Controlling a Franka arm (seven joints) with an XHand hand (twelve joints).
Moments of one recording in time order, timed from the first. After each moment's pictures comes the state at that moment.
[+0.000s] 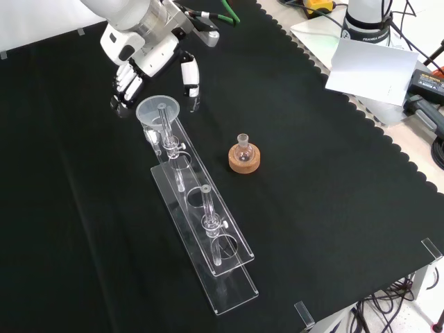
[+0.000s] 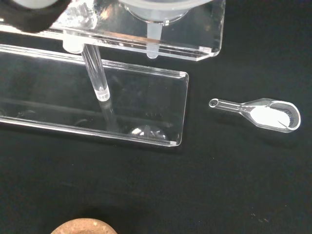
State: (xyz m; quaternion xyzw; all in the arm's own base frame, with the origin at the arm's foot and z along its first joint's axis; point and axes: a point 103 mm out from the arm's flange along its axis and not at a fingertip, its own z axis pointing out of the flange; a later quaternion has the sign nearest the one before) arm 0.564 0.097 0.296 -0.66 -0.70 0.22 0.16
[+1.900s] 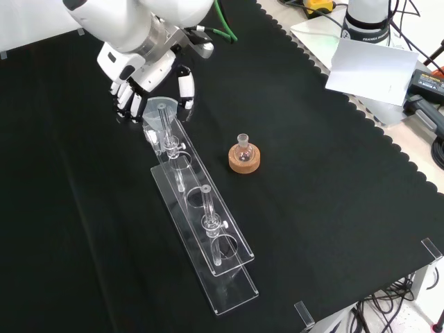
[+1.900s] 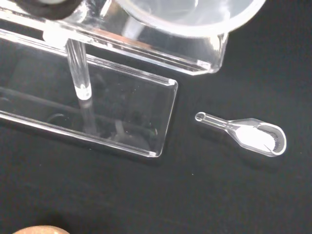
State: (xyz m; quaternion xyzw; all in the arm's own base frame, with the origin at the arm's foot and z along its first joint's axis) arm 0.580 0.102 0.283 -0.63 -0.72 0.26 0.11
